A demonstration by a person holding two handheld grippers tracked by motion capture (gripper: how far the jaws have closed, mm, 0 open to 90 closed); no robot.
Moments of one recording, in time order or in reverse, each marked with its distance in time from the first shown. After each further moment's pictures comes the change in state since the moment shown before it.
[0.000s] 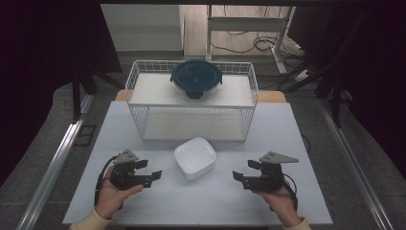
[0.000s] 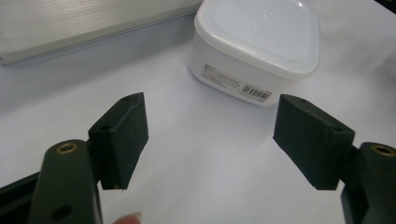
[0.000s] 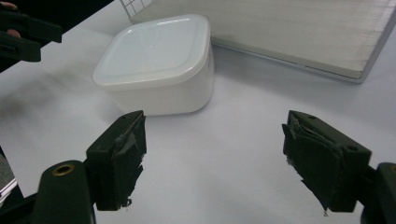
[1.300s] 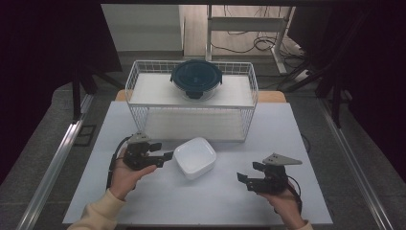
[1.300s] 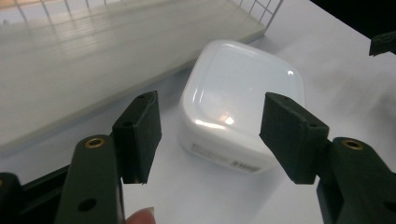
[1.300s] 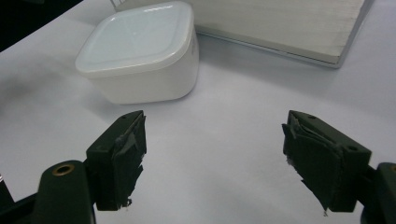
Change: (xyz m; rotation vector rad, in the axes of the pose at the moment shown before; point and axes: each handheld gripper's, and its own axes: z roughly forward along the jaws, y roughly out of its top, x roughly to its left) left arm -0.009 0.061 0.023 -0.042 -0.018 0.054; right arm -0.006 -0.007 -0.007 0.026 -0.046 0.003
